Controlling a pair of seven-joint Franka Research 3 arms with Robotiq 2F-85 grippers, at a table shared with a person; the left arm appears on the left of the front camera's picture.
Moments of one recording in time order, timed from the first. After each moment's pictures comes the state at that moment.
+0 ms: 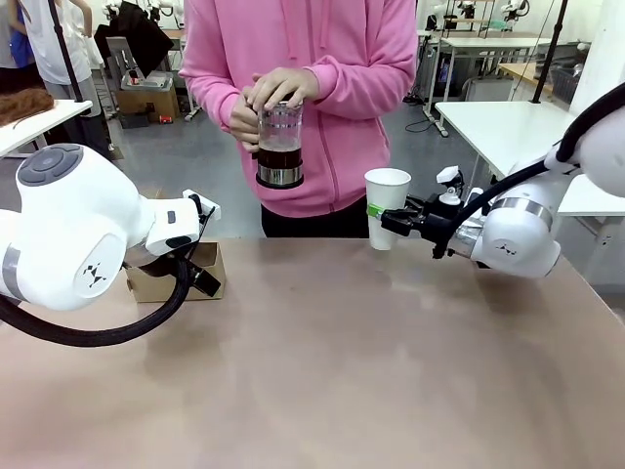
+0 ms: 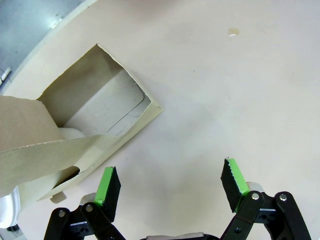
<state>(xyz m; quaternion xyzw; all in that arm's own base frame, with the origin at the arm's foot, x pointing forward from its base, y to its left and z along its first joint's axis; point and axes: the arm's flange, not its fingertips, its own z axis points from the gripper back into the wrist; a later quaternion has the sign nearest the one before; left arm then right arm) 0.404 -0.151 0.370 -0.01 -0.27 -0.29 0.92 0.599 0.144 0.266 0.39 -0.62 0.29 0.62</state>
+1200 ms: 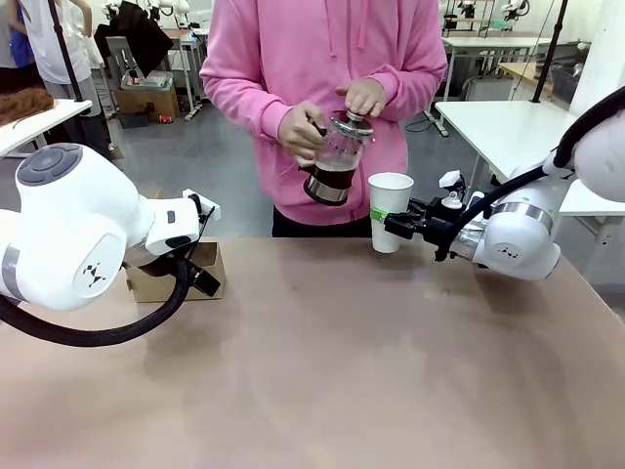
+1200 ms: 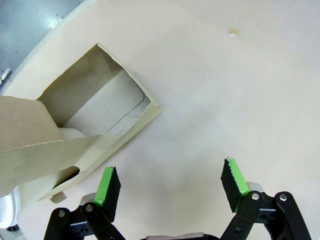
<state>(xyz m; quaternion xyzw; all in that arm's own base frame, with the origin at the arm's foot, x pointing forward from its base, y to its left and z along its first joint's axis) 0.404 -0.151 0.370 -0.01 -0.27 -0.29 0.92 0.603 0.137 0.259 0.40 -0.62 0.29 0.61</state>
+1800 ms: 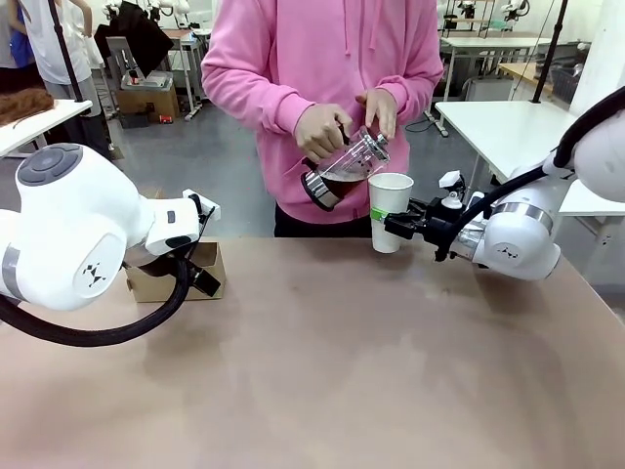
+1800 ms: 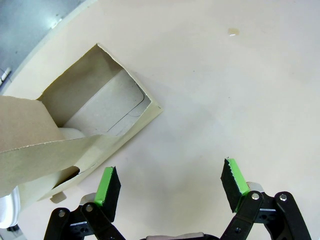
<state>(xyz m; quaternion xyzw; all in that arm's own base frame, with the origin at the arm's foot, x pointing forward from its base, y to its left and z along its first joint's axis) 0.404 -0.151 0.370 -0.01 -0.27 -0.29 0.92 0.603 0.137 0.259 0.40 -0.62 0.29 0.61</state>
